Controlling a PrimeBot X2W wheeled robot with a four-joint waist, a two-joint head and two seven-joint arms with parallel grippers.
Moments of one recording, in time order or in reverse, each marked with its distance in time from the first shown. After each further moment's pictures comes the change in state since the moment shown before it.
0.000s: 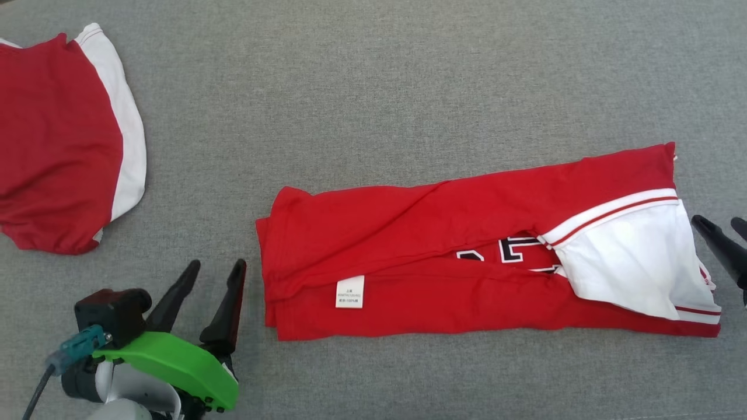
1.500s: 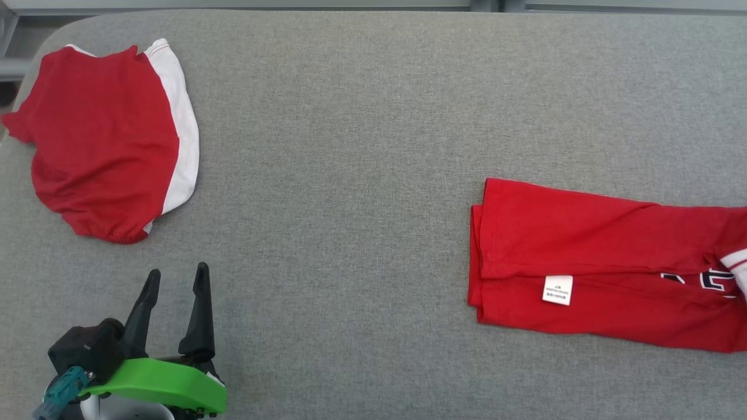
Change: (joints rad) left arm 0.164 -0.136 0.198 0.074 0.194 0.016 -0.131; right arm -0.148 0.017 -0.454 0.233 0.010 0.000 0.315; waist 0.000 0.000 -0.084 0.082
